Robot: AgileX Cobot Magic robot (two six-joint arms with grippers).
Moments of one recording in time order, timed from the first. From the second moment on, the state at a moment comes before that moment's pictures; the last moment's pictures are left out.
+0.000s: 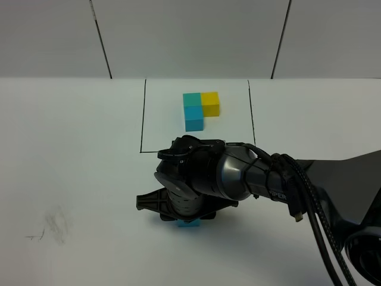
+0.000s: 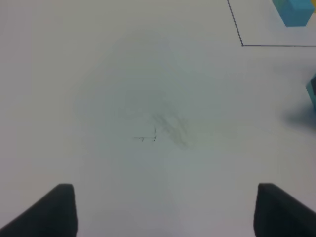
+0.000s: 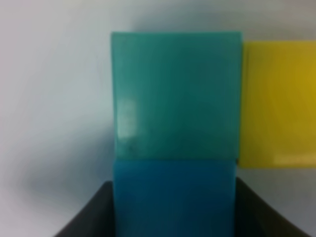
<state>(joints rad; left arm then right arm) -0.03 -0.01 -0.51 -0.01 1.07 -0.04 0.89 2.17 -1.50 -0.25 0.79 1.04</state>
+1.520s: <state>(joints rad) -0.03 -0.01 -0.51 -0.01 1.07 -0.04 0.89 1.98 -1.55 -0.20 1.00 0.87</state>
